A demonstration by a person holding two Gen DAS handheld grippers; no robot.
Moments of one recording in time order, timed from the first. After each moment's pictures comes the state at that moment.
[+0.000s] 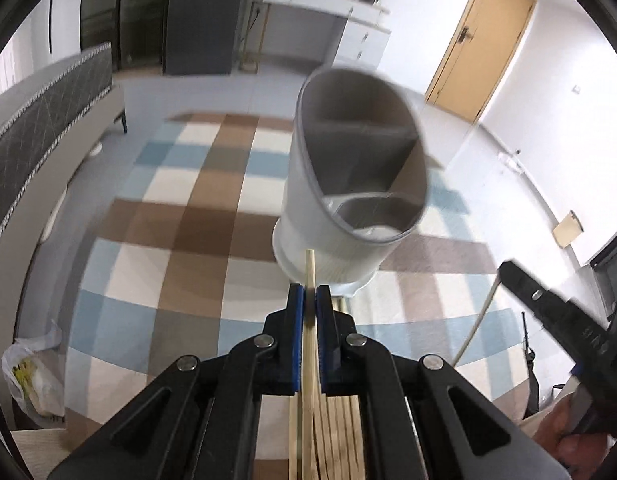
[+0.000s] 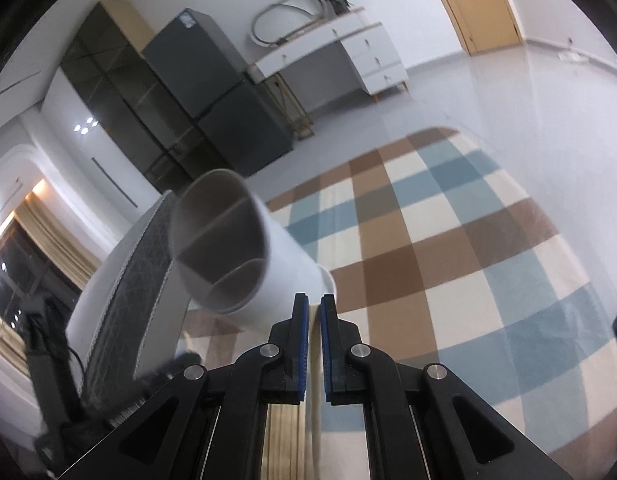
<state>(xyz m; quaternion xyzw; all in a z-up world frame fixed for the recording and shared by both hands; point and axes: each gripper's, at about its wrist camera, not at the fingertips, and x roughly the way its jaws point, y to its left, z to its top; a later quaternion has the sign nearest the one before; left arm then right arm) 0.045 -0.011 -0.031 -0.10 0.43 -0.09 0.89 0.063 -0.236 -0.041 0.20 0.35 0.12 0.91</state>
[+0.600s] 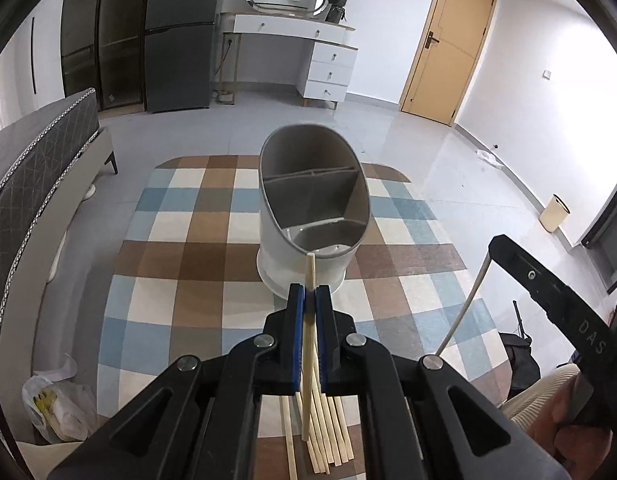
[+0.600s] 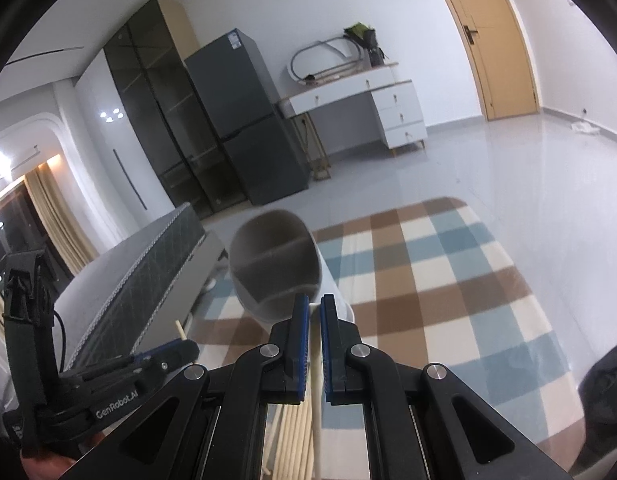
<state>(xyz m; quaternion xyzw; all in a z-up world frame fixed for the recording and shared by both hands) 0.029 -0.010 0.004 -0.06 0.40 -0.12 0.90 0.024 -0.221 0.016 0.14 0.27 0.13 0.94</state>
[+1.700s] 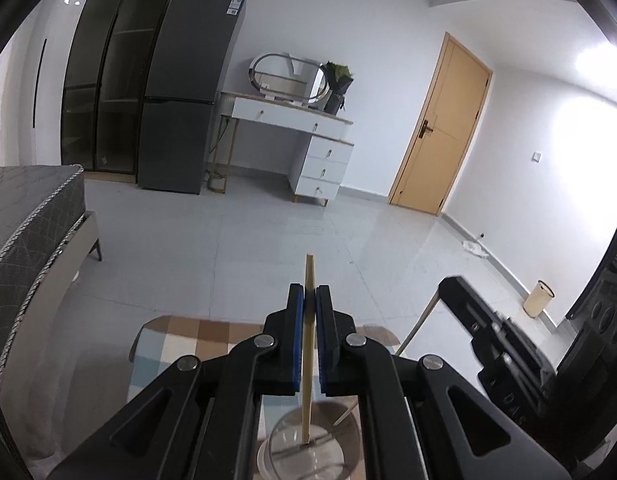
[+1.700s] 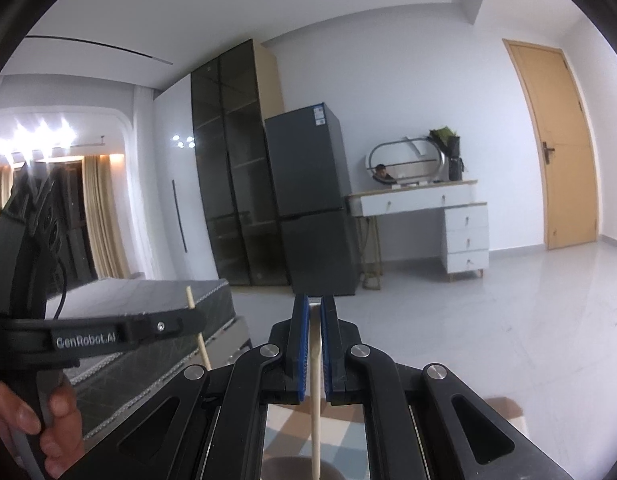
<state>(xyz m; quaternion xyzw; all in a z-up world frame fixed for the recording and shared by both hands) 0.169 0.028 0.107 -0.12 0.26 -0.13 0.95 0.176 -0.153 0.122 0.05 0.09 0.23 0.97</state>
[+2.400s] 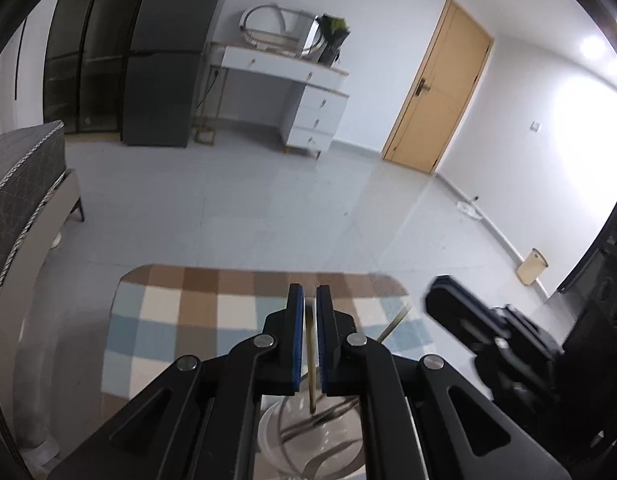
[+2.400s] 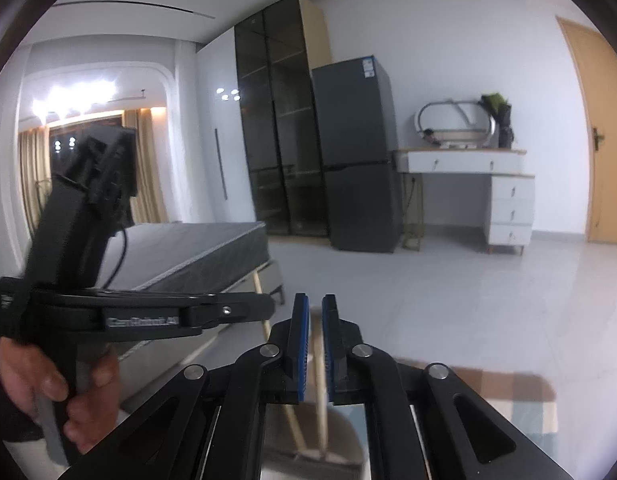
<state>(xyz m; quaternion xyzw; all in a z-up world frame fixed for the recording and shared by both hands) 0.178 0.021 0.072 -0.12 0.35 -0.16 0.92 0.167 -0.145 0.063 0.01 0.16 0.32 0.94</state>
